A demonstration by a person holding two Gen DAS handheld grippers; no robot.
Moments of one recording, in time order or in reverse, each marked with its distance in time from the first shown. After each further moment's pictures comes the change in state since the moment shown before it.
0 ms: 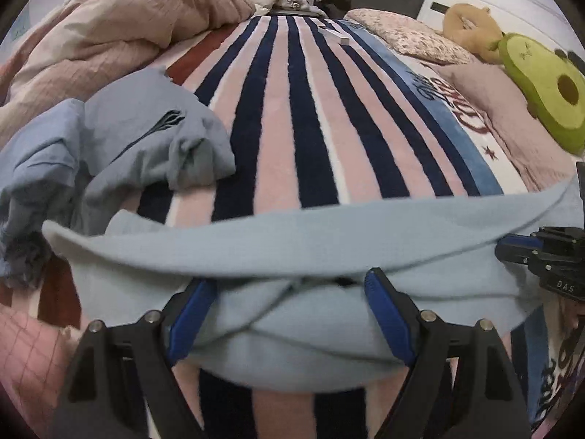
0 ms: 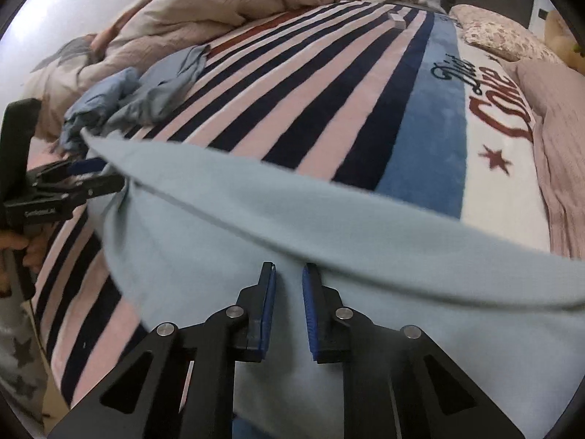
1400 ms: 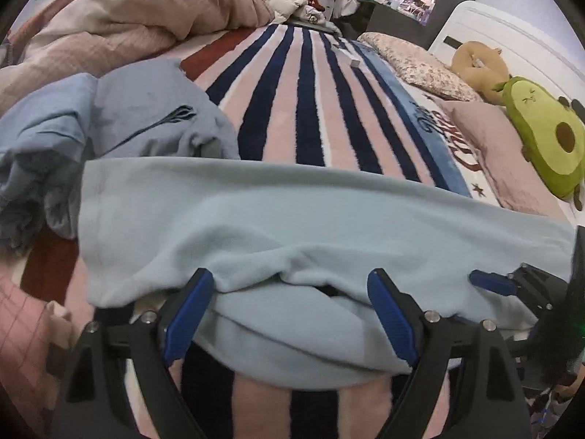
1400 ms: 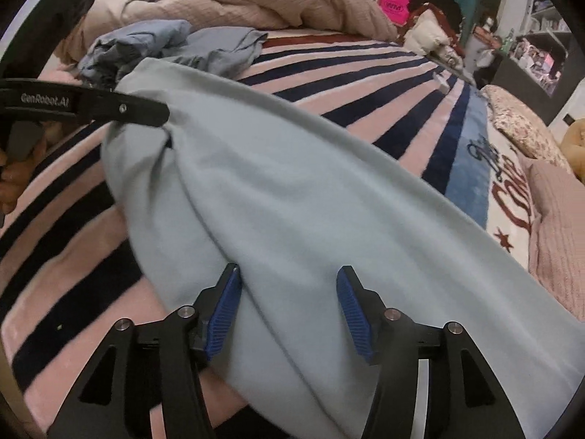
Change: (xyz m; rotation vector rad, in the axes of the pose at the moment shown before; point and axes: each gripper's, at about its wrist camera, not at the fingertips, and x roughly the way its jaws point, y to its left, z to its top) left arm -0.008 0.009 -0.004 -0.136 -0.039 -0.064; right arm 0.013 0.084 -0.012 -0.310 -0.053 -0.164
